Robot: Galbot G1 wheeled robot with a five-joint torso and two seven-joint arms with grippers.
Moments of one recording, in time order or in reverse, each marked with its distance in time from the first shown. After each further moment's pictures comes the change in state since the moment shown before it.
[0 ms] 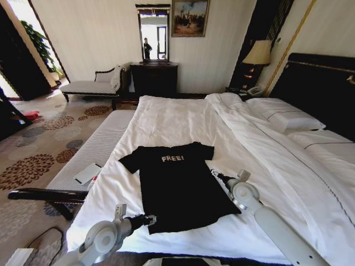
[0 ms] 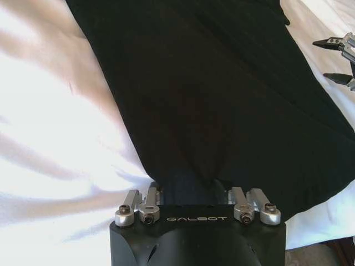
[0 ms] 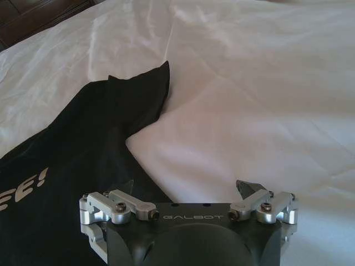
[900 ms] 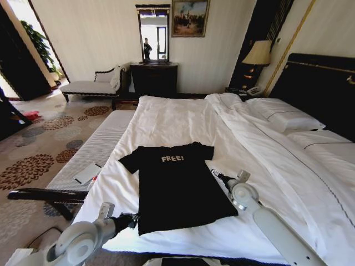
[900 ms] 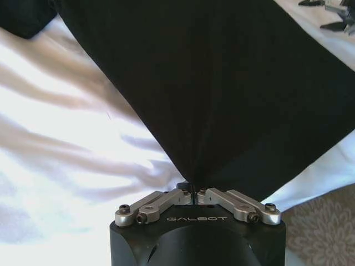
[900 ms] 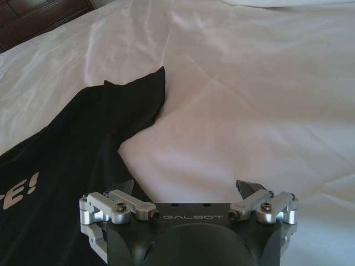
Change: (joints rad) left arm 0.242 0.313 -0.219 -0.222 0.023 0.014 -0.030; right arm -0.009 0.018 0.013 -0.009 -0.047 0.001 -0.012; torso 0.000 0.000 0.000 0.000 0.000
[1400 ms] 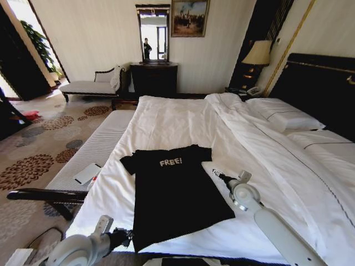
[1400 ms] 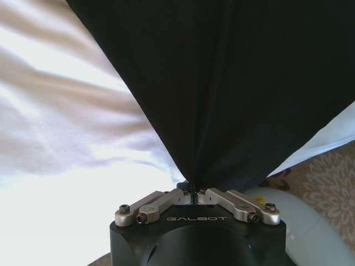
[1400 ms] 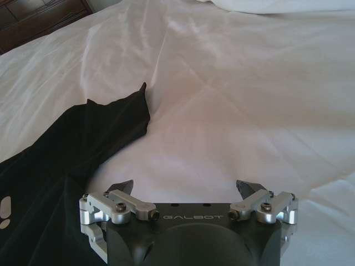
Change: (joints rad) left arm 0.191 0.055 -0.055 -0.003 0.074 0.002 -0.015; right arm -0.016 -0.006 0.019 -0.005 -0.015 0.004 -0.017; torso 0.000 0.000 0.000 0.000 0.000
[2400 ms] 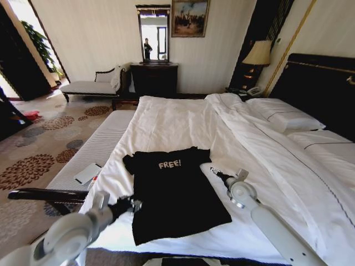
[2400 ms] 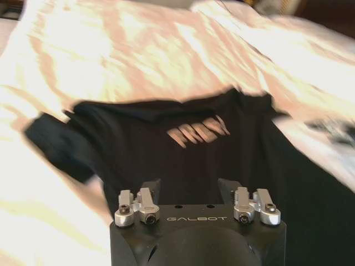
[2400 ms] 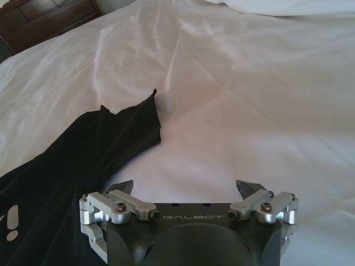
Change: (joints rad) left arm -0.522 -0.152 -0.017 0.060 -0.179 -0.031 -0.036; right arm 0.051 0.013 -0.042 -0.017 -0.016 0.000 -0.006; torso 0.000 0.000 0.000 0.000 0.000
